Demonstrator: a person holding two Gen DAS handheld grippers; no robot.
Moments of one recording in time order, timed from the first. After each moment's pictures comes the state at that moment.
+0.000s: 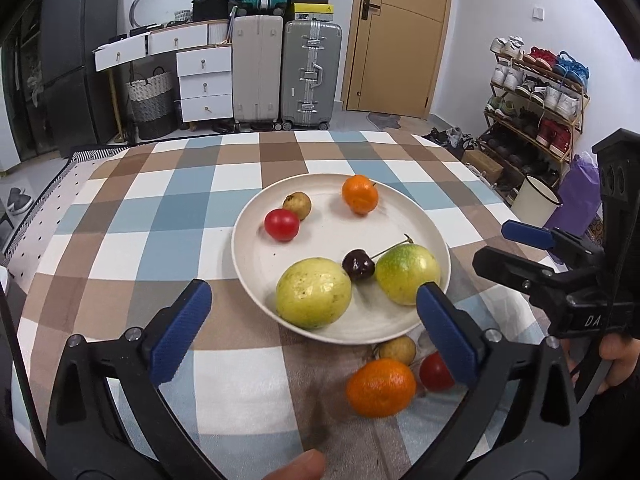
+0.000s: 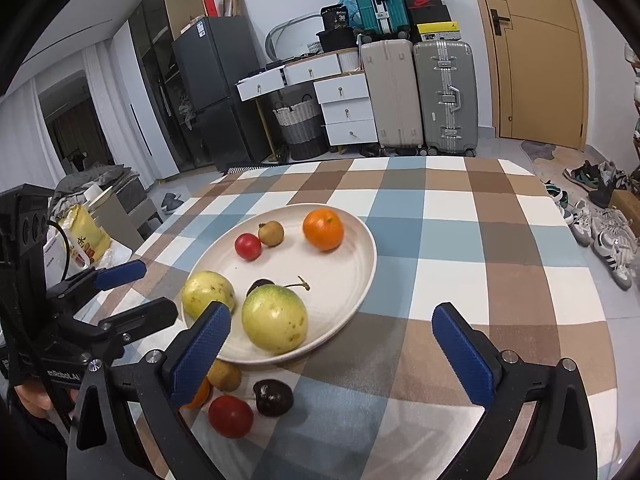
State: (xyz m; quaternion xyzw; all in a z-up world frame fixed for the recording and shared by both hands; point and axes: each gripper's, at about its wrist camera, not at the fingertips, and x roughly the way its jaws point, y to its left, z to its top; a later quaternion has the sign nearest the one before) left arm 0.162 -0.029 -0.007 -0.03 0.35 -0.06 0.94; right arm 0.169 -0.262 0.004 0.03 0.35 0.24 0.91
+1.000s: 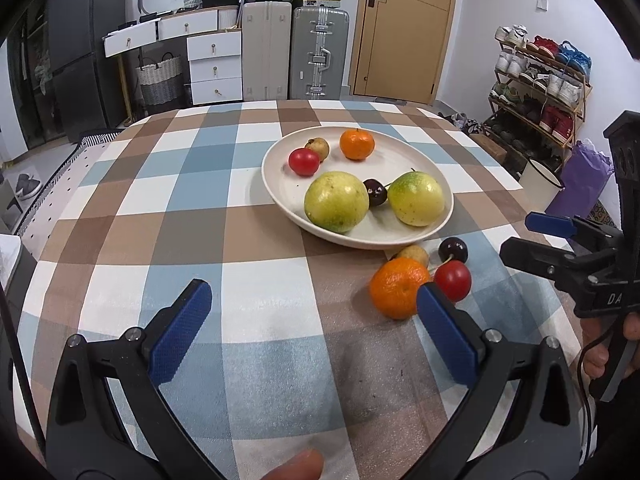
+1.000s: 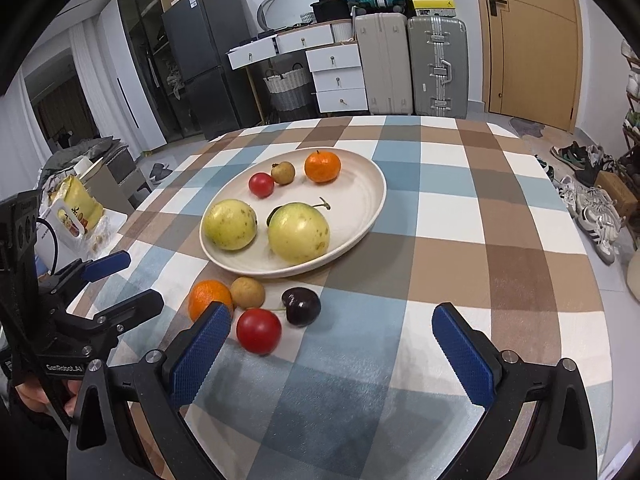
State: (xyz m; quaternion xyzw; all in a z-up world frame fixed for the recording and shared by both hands) left arm 0.098 -0.014 -0.028 -0.03 0.37 -0.05 0.93; right arm 0.108 -0.253 -0.001 0.01 0.41 0.21 0.89
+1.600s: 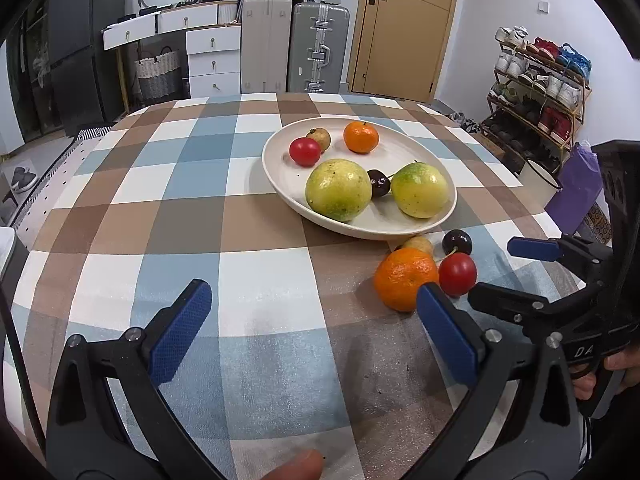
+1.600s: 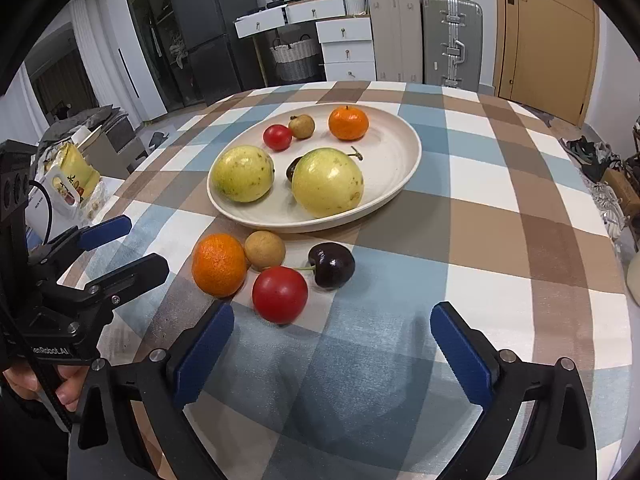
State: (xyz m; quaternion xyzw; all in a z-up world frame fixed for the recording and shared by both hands) left arm 0.103 -0.008 -0.038 -0.04 0.38 -0.05 0.92; right arm 0.104 -0.222 -0.028 -0.03 0.45 0.22 0.87
